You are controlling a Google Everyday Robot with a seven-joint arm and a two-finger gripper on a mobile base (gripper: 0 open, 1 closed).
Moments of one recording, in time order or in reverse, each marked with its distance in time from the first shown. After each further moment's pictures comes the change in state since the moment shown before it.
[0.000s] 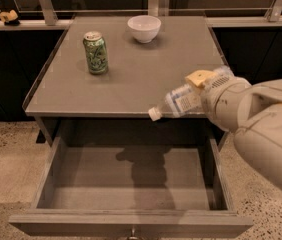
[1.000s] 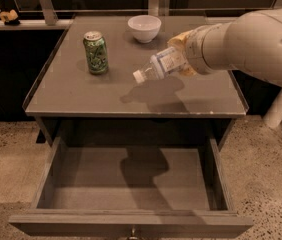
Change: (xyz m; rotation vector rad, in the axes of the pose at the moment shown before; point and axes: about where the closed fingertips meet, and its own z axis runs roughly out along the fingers) arm 0.016 -0.076 0.073 -0.024 -0.199 0.077
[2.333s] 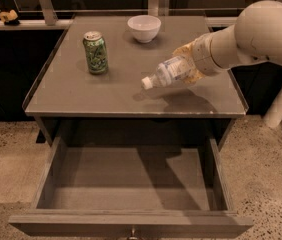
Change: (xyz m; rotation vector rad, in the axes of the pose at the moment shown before) arm 0.018 0.034 0.037 -0.125 -0.147 0.066
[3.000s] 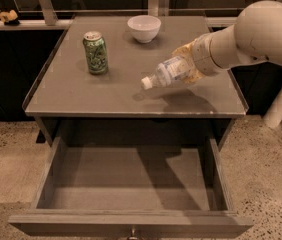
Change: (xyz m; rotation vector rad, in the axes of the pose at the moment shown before) arm 0.000 0.000 0.000 0.000 0.000 0.000
